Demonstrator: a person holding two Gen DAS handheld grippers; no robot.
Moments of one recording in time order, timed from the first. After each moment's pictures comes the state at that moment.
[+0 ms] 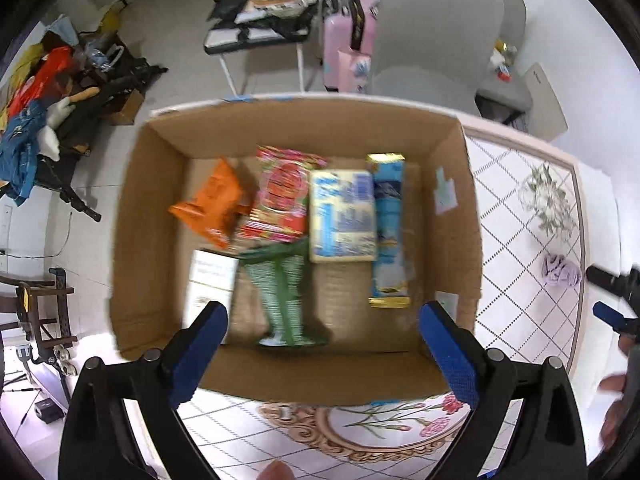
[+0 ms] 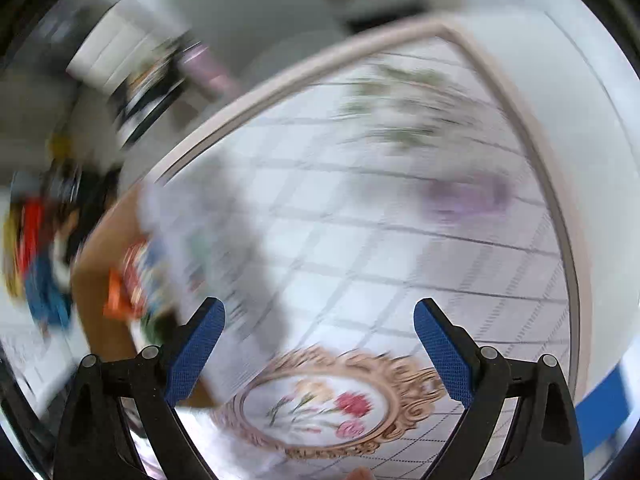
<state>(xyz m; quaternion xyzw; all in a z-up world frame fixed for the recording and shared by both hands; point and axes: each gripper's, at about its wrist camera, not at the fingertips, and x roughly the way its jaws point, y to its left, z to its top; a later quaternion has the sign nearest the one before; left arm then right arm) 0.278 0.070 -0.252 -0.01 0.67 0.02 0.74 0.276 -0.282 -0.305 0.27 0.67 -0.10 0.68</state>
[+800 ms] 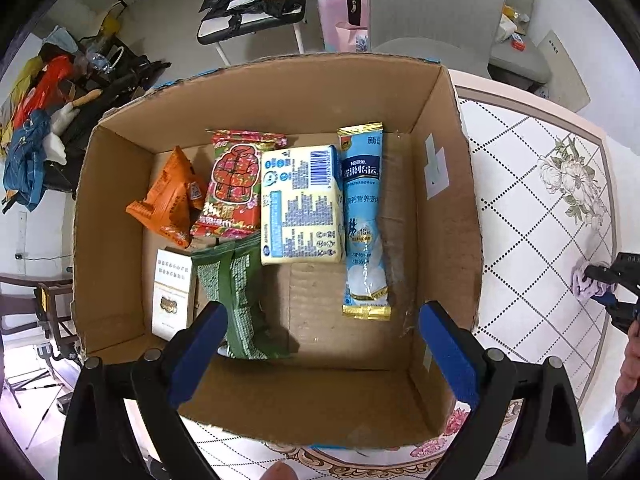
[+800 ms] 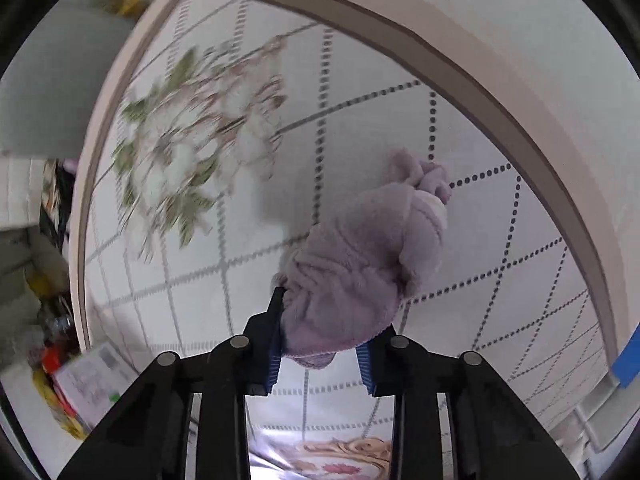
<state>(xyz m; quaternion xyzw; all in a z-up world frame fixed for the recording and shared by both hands) 0.289 0.017 -0.297 0.03 0.69 0.05 0.72 0.278 -0.371 -0.422 0.38 0.68 -0.19 0.59</state>
